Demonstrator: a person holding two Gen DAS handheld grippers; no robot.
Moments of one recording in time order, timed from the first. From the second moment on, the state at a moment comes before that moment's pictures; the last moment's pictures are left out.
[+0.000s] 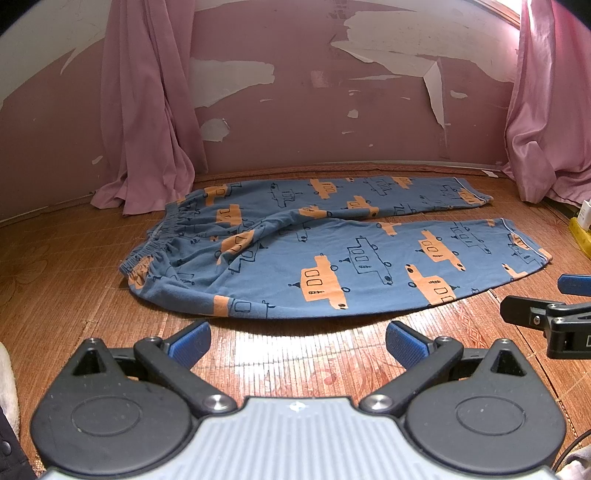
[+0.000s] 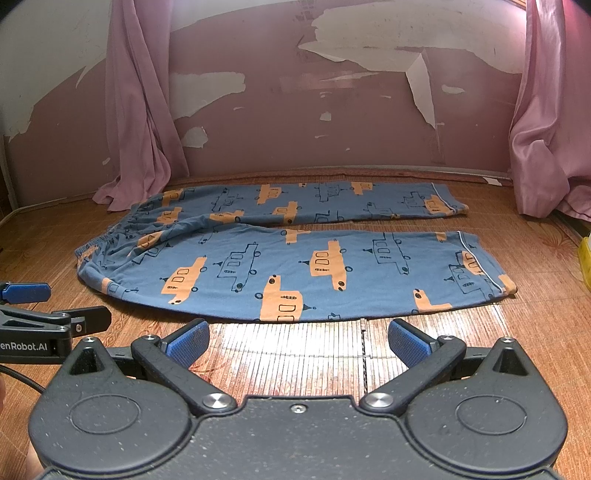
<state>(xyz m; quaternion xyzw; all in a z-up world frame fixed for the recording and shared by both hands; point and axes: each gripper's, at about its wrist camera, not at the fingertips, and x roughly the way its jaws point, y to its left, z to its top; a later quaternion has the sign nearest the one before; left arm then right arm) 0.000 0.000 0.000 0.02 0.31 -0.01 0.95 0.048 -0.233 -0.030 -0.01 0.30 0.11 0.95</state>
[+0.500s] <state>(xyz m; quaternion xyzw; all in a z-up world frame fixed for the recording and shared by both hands) 0.001 0.000 -0.004 0.02 0.31 -0.01 0.95 0.048 -0.232 -0.030 -0.01 0.30 0.11 0.95</state>
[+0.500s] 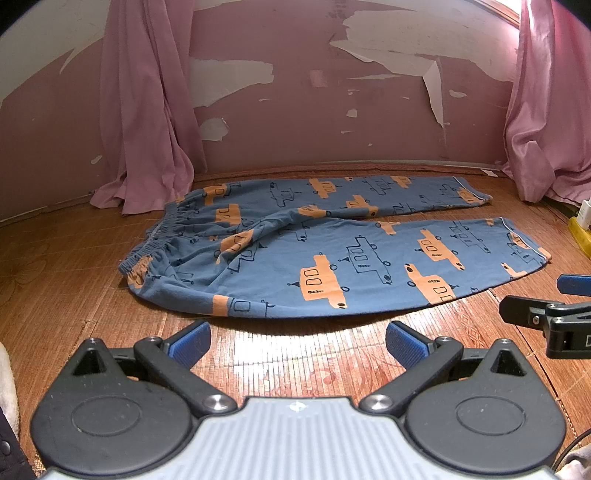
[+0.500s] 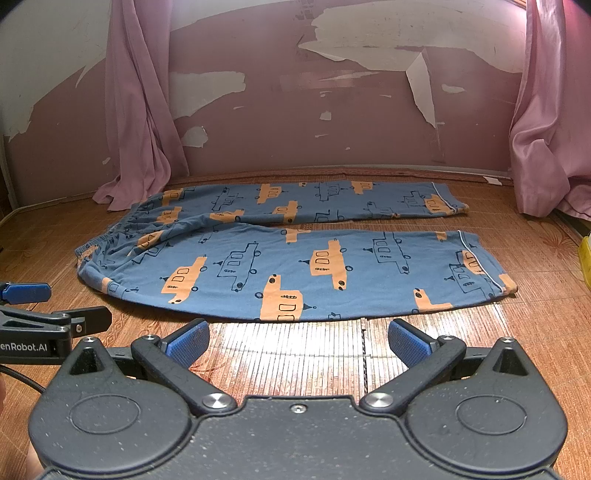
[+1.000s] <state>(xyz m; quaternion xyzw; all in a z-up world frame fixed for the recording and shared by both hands) 0.001 -0.001 -0.002 0.02 0.32 -0.01 0.95 0.050 -0.233 -0.030 0.00 0.30 0.11 0.95</state>
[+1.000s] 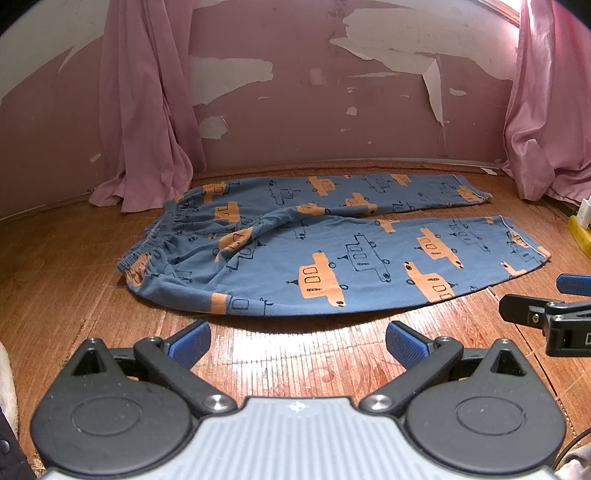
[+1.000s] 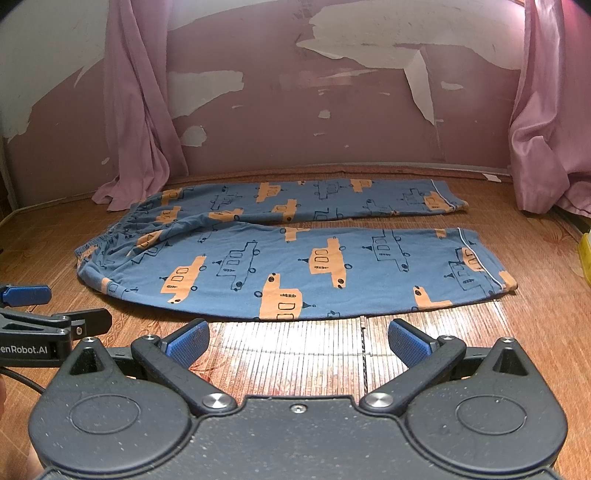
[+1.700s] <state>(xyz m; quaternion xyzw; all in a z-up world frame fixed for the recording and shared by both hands) 0.130 0.046 0.073 0.16 0.43 0.04 0.89 0.118 -0.272 0.020 -0.09 0.27 0.16 0.94</state>
